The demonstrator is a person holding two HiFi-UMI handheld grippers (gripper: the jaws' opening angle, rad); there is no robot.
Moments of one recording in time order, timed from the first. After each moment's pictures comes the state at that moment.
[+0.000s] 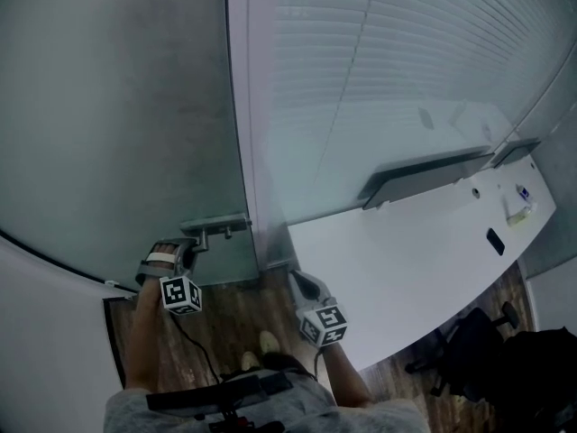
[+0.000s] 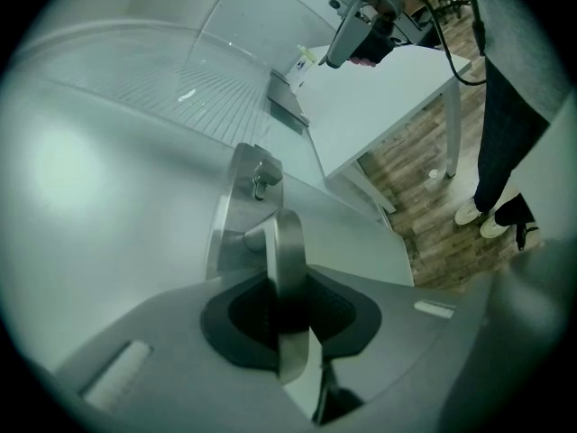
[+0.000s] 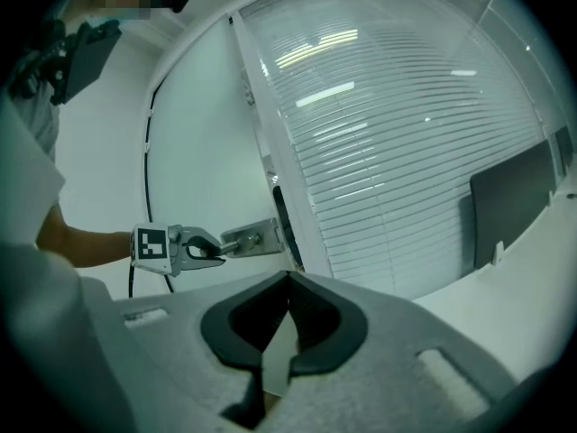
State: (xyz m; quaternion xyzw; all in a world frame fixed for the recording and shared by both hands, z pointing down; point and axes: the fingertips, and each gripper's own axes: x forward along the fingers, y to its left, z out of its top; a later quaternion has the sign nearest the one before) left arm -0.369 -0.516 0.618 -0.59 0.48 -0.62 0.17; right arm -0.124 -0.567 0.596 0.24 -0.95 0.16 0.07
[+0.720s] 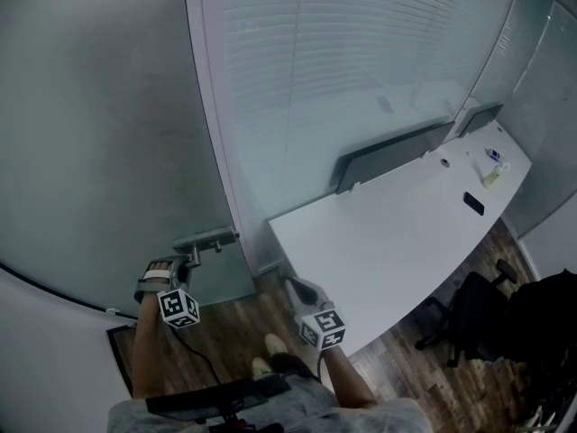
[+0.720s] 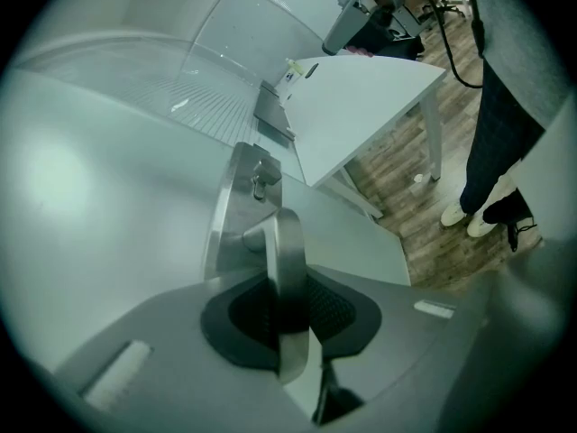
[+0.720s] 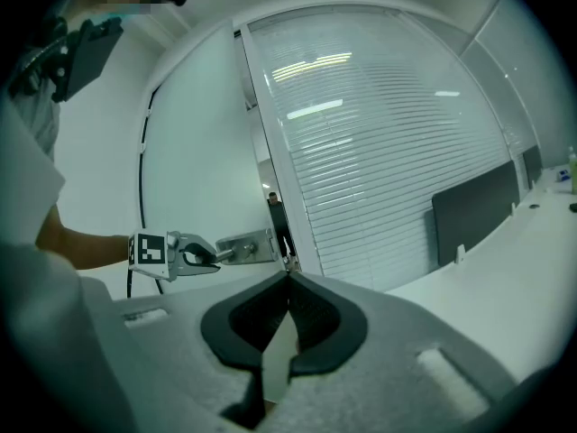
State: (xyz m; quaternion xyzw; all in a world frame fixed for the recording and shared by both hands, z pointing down) left arm -0.345 -0.478 0.624 -0.62 0.46 -0.62 0.18; right arm -0.079 -0.510 0.584 0.31 -0.94 0.15 0.05
